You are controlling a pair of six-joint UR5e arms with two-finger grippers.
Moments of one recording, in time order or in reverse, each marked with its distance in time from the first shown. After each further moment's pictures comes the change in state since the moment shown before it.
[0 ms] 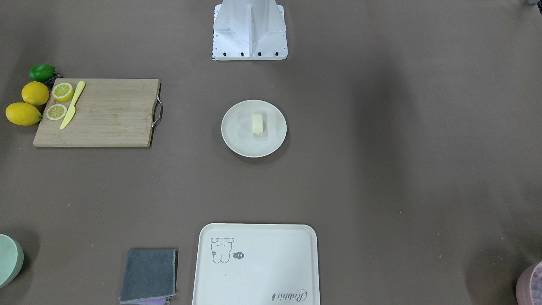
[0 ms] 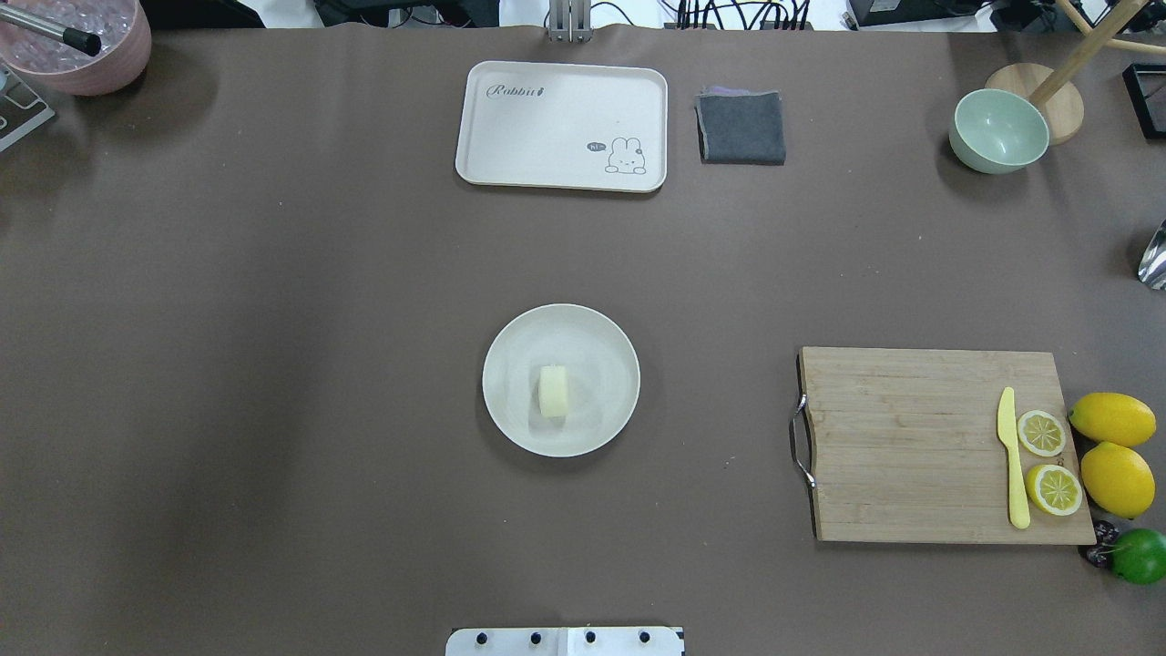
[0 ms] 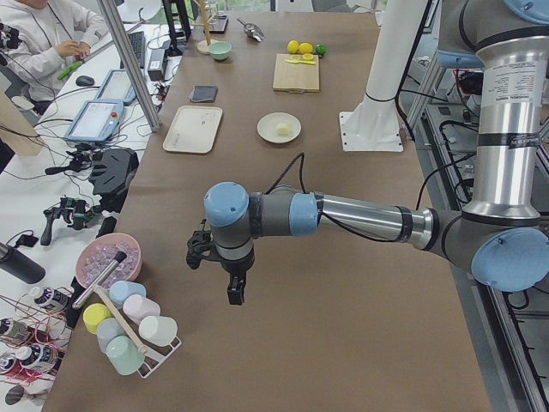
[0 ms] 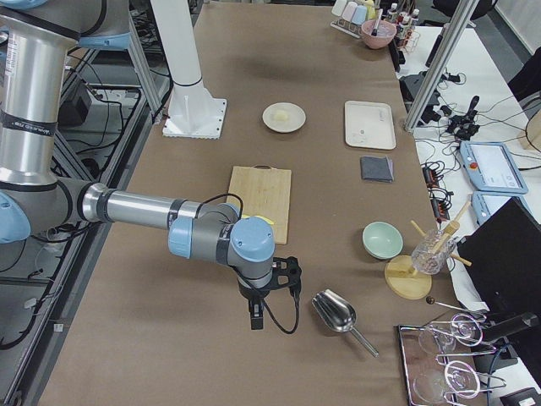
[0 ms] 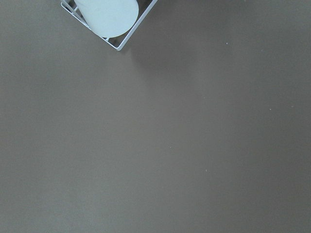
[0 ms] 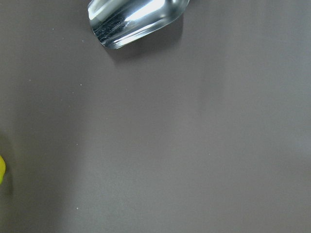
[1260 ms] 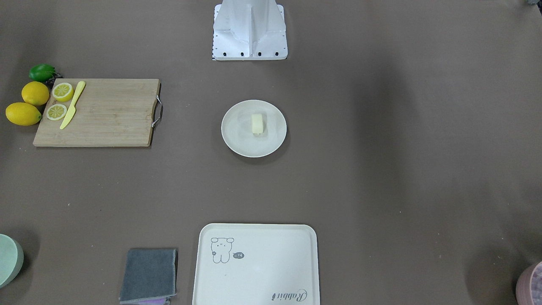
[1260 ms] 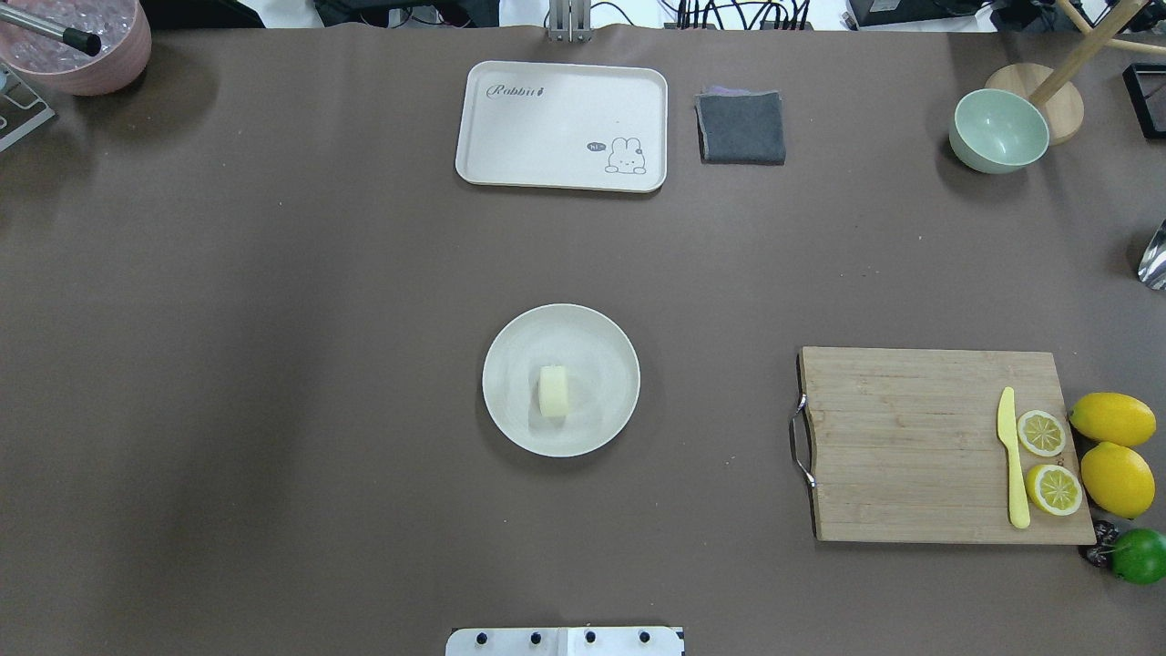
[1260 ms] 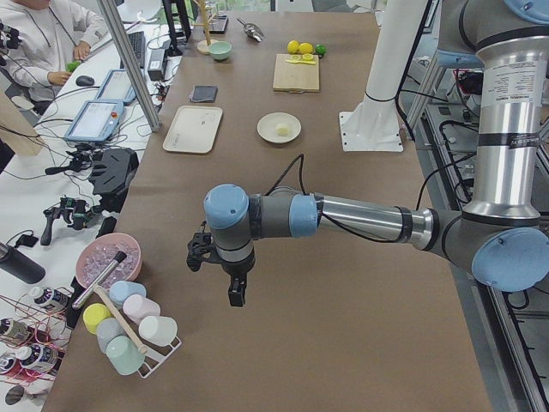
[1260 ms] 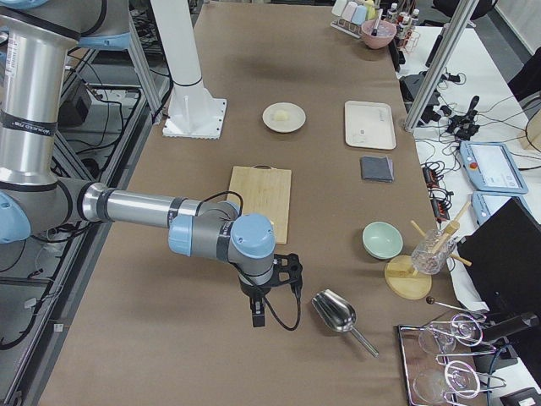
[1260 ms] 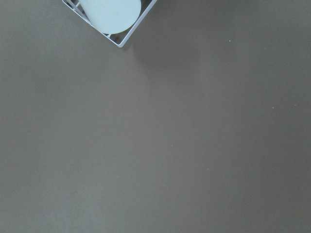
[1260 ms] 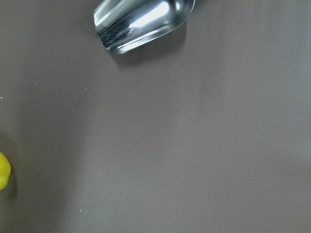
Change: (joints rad) left arm 0.000 0.001 0.005 0.003 0.001 0.000; right arm -0.001 0.000 0.014 0.001 0.002 0.000
